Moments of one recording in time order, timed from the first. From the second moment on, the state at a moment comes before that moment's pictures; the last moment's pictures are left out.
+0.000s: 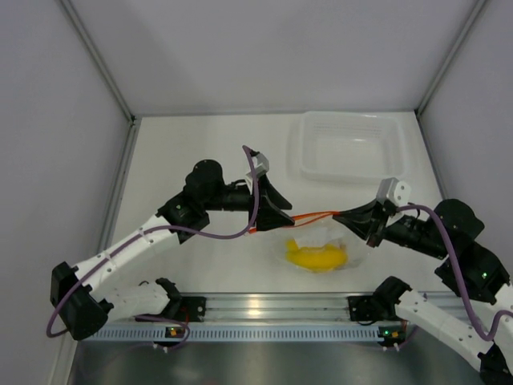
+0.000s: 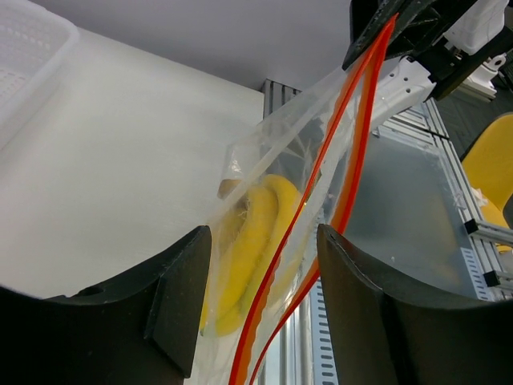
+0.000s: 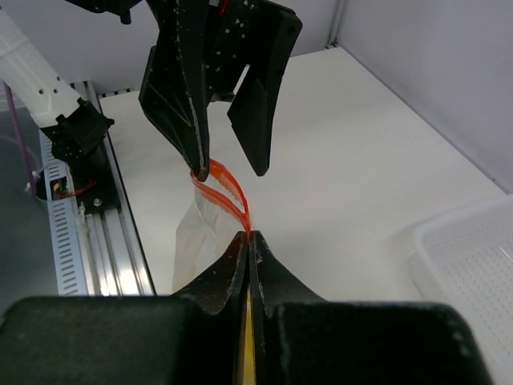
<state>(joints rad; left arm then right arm) -0.79 1.13 0.98 0.06 0.79 -0.32 0.71 0.52 1.05 -0.59 -0.40 -0.12</state>
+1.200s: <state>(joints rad) -0.81 1.15 0.94 0.08 0.69 -0.32 0.71 0.56 1.00 -0.49 -0.36 -0.06</state>
